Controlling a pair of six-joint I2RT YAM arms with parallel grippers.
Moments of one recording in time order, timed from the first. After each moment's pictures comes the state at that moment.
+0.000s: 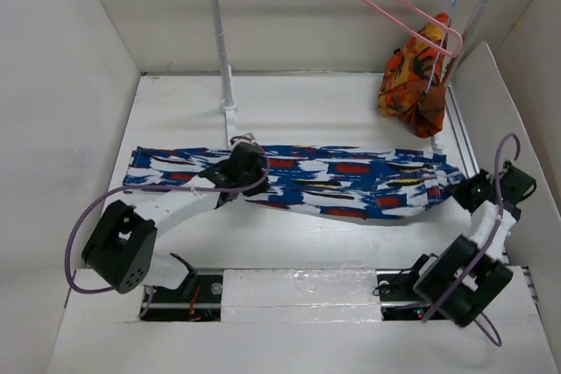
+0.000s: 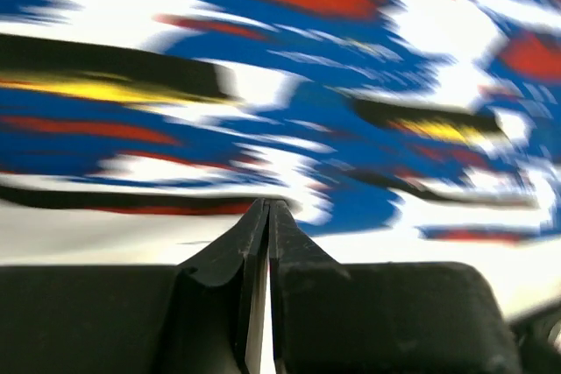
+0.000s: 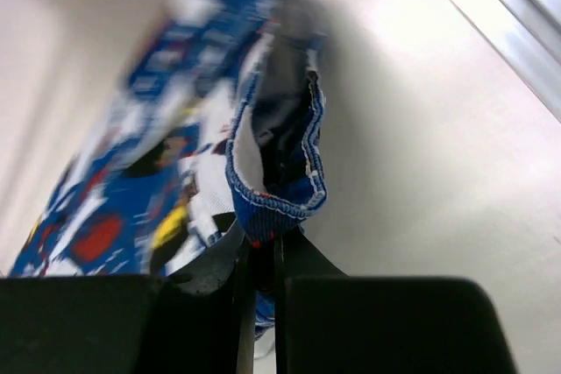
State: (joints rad) left arm -0.59 1.35 0.73 -0.23 -0.05 -0.83; right arm -0.83 1.11 0.57 -0.34 -0.48 0.35
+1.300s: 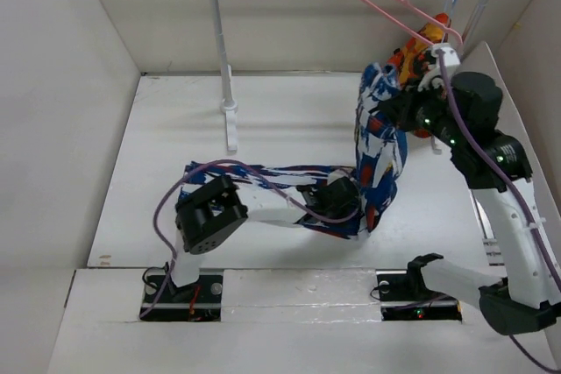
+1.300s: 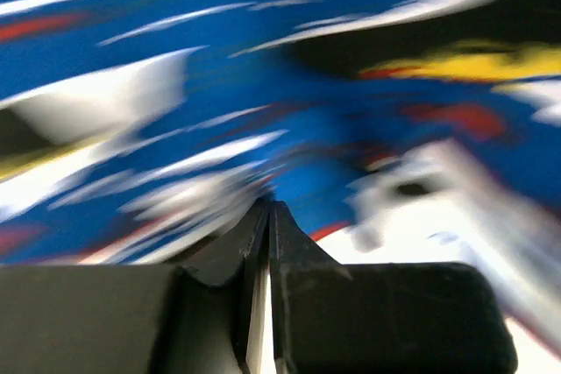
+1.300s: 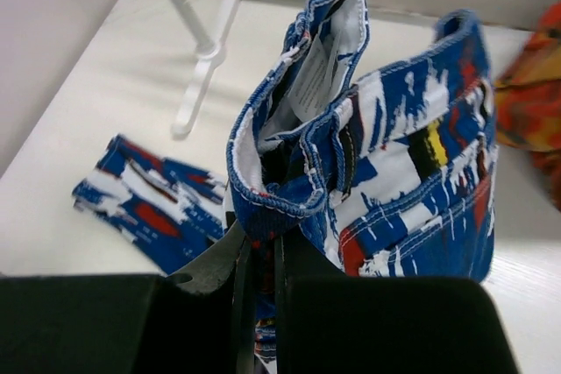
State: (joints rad) left arm -1.18 1.96 1.24 -0.18 -0.07 -0.89; right arm 0.31 1.07 1.56 -0.74 -0.14 0.22
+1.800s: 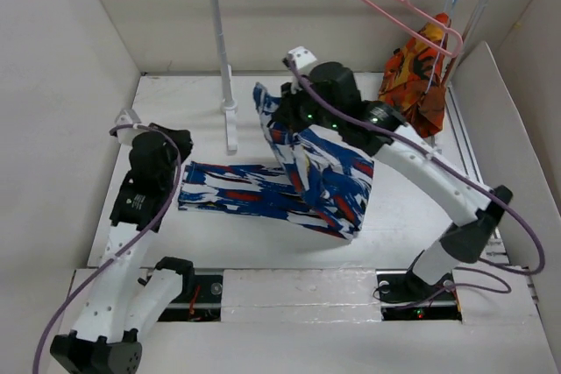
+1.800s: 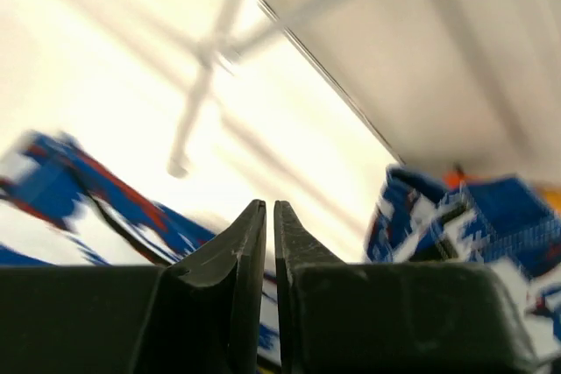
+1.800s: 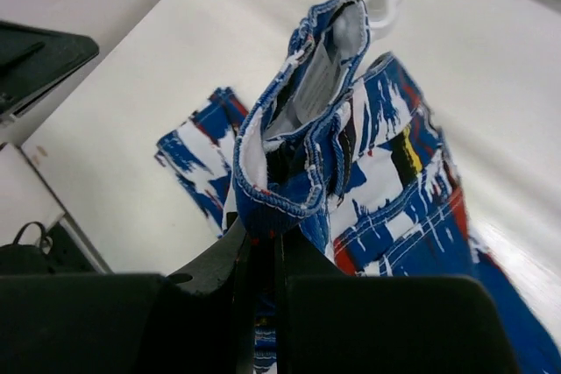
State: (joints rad) left arm -0.29 0.80 0.88 -0.40 -0.32 -0.92; right arm 0.80 1.53 1.77 -0.59 -0.01 0.23
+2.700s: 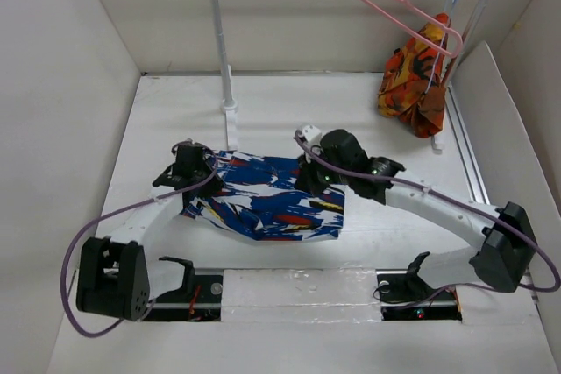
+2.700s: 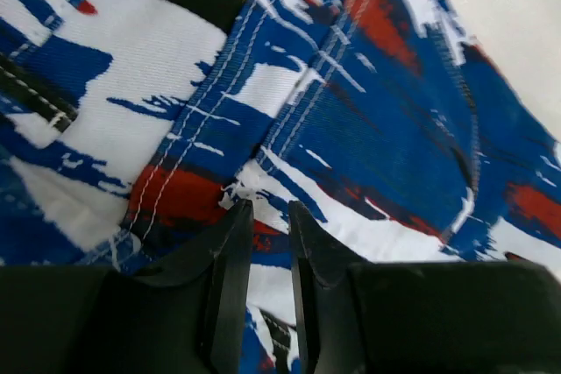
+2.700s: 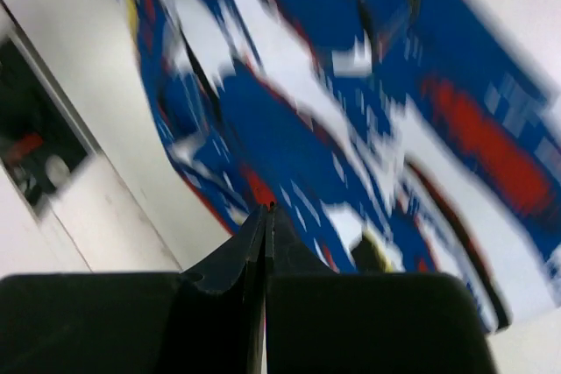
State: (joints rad) left arm -0.19 1.13 0.64 -0.38 0.01 -0.78; right arm 0.84 1.37 1.12 -0.34 -0.21 0.22
